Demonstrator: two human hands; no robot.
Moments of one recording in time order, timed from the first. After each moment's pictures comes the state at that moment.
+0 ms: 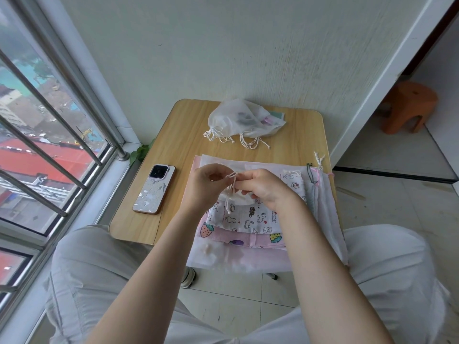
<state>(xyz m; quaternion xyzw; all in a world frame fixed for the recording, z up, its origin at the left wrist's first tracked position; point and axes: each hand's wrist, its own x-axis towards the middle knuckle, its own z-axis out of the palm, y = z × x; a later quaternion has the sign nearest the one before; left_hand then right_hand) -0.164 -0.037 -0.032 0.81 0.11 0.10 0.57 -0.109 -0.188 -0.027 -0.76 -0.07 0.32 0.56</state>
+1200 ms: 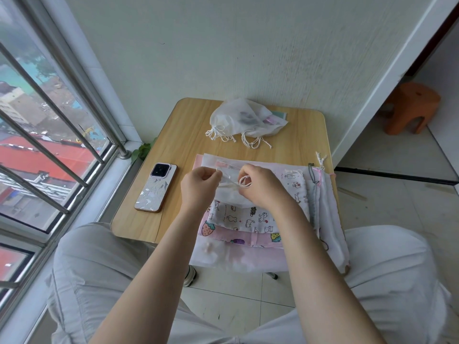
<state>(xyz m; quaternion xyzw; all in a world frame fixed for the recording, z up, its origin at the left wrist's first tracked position) -0.165 -0.034 -0.041 0.79 0.28 0.11 0.54 -0.119 -0.185 -0.022 -0.93 -0.20 0.12 0.29</state>
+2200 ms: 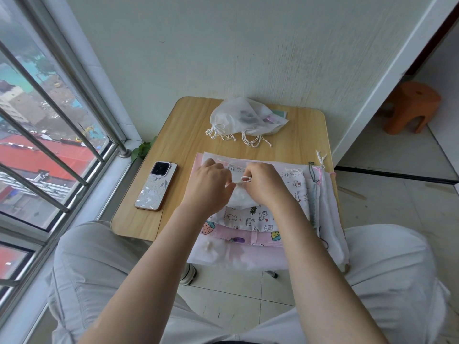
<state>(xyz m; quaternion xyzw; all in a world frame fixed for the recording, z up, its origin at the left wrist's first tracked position) -0.170 -0.036 -0.026 0.98 -0.03 0.12 0.13 -0.116 -0.180 -0.021 -0.95 -0.17 0.09 0.26</state>
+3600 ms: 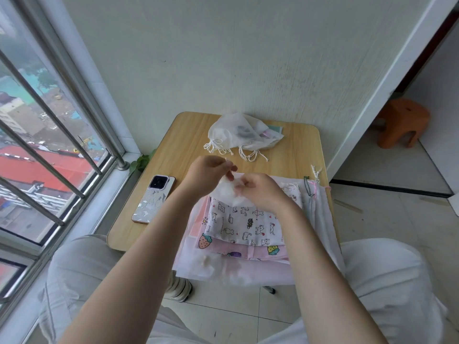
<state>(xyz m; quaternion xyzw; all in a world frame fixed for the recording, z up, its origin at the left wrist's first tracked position) -0.135 -0.027 0.017 0.87 0.07 0.02 0.49 -0.105 -0.191 -0.010 -0.85 -0.16 0.22 0.44</state>
